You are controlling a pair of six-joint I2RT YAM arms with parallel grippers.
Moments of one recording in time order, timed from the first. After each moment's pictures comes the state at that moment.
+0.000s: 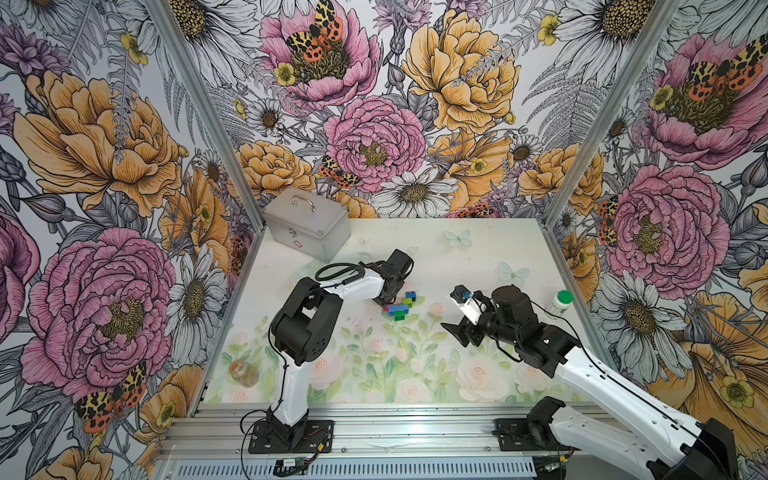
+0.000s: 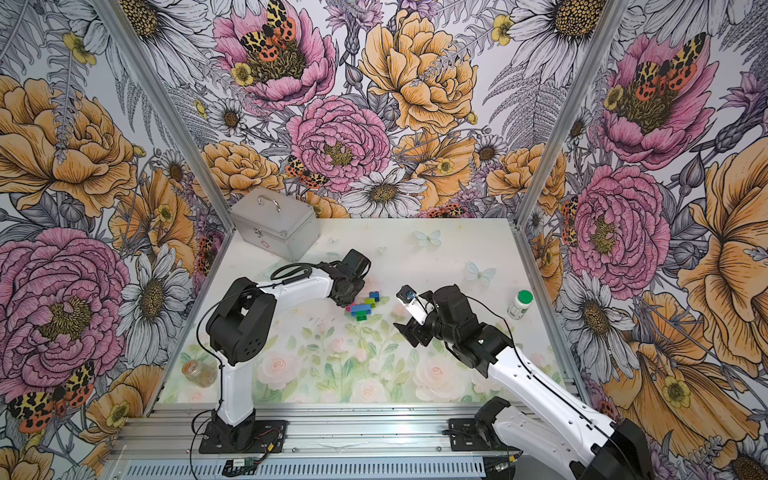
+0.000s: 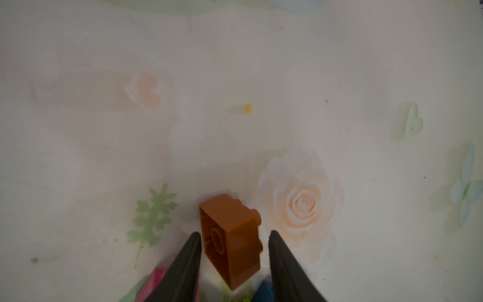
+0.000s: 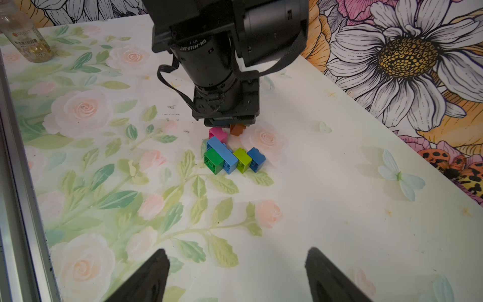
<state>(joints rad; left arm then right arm) -0.63 2.02 1.41 -0.58 -0.28 -1.46 0.60 0.93 0.69 -0.36 -0.19 -0.31</state>
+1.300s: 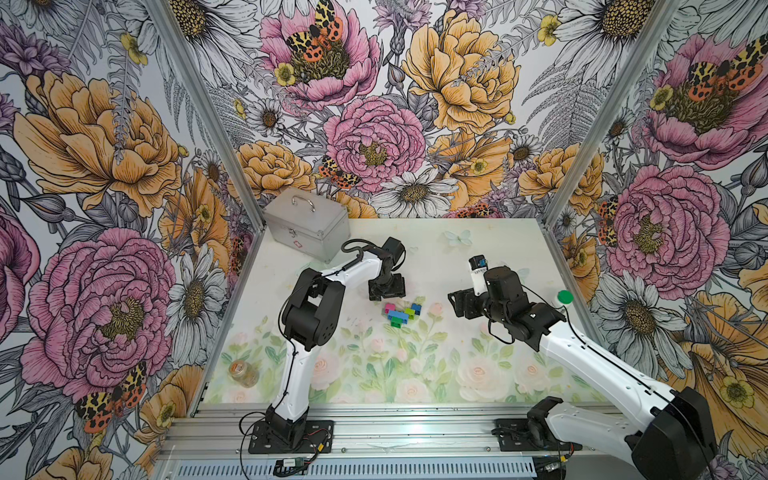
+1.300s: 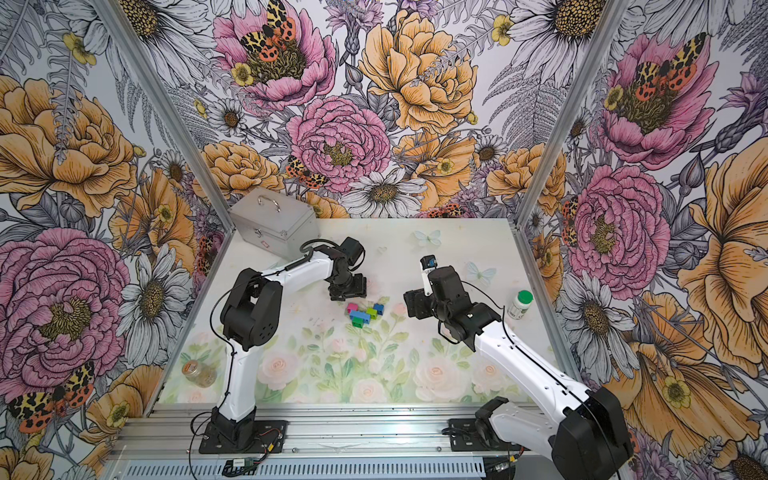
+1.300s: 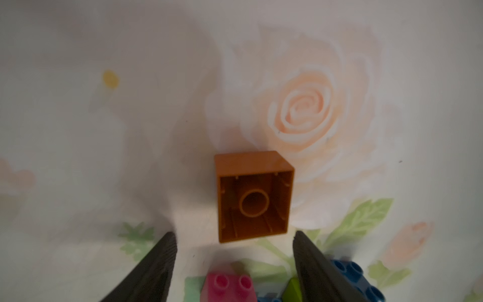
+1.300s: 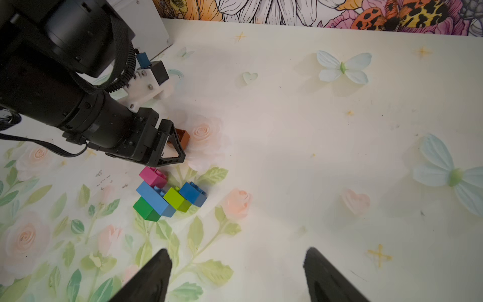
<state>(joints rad) -0.54 2.17 1.69 -0.91 0.07 -0.59 0.51 1.12 0.82 -0.40 0.01 0.23</state>
